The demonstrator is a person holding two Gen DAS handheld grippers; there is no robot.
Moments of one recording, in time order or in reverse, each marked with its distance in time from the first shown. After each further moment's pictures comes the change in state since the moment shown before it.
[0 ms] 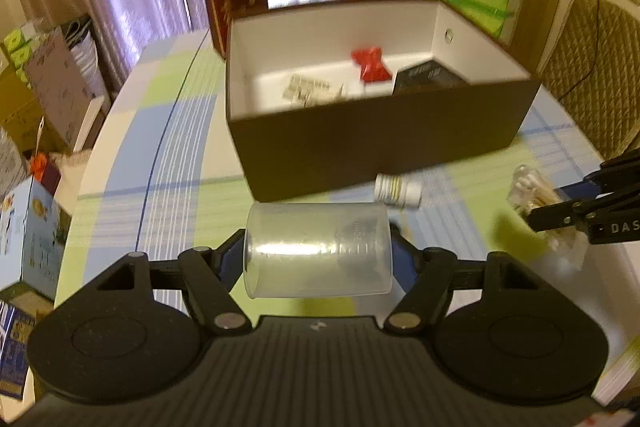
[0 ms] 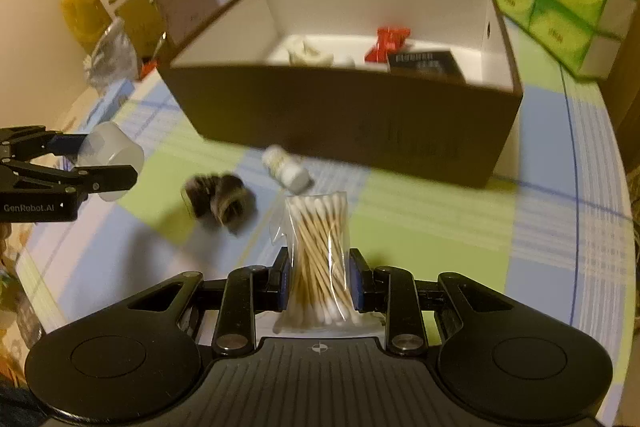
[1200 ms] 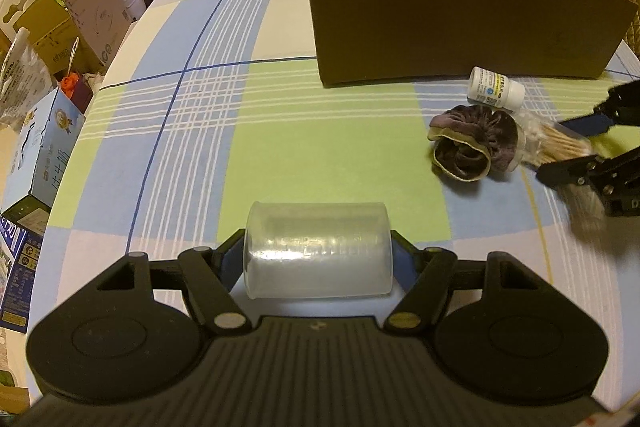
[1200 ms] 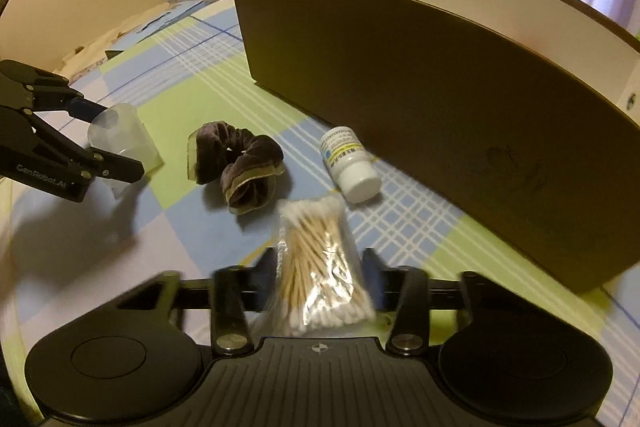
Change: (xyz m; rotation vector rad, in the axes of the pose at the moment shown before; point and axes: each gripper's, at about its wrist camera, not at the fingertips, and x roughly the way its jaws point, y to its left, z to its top) left arm 0.061 0.033 -0.065 -0.094 0.193 0.138; right arm 0.104 0.022 -0.012 -0.388 0.040 0.096
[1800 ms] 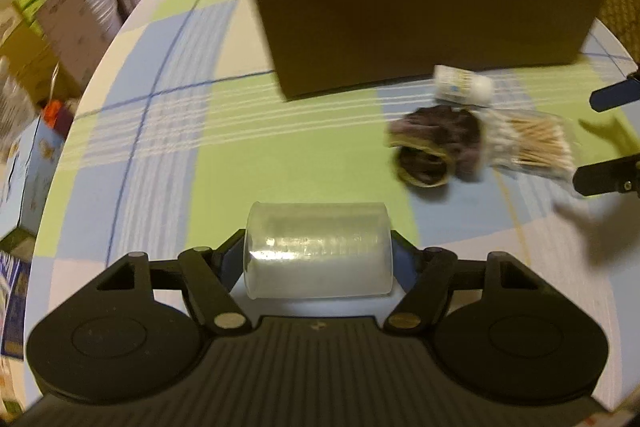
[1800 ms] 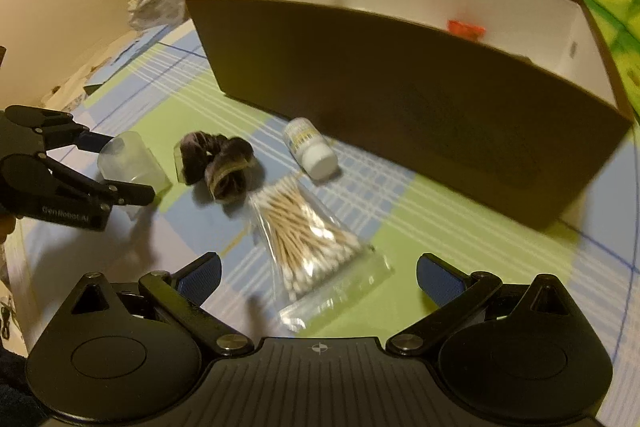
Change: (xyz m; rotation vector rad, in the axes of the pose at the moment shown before) left arm 0.004 -0.018 0.005 0.062 -0.020 -0.027; right arm -0.031 -0.015 -0.006 0.139 -0.006 -0.016
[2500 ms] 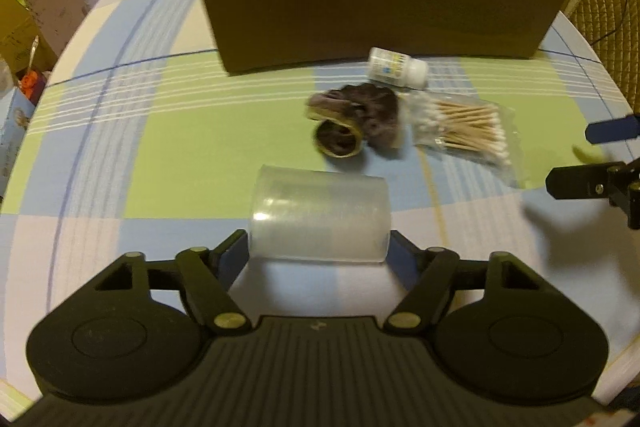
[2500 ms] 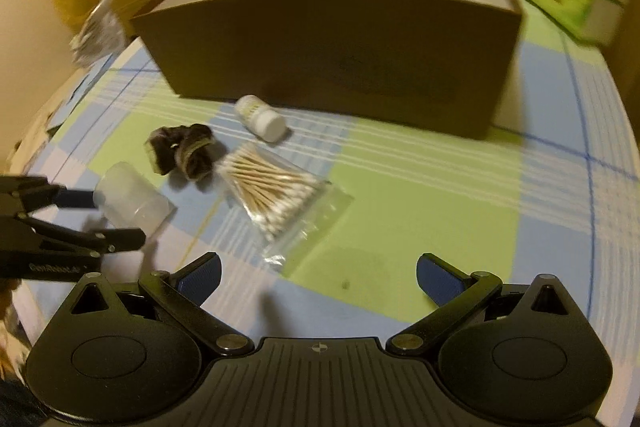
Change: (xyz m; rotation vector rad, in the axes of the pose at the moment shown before) left arm -0.017 -0.035 -0.008 -0.040 0.037 -0.083; right arm -0.035 -0.006 -0.029 0.225 0.023 -0.092
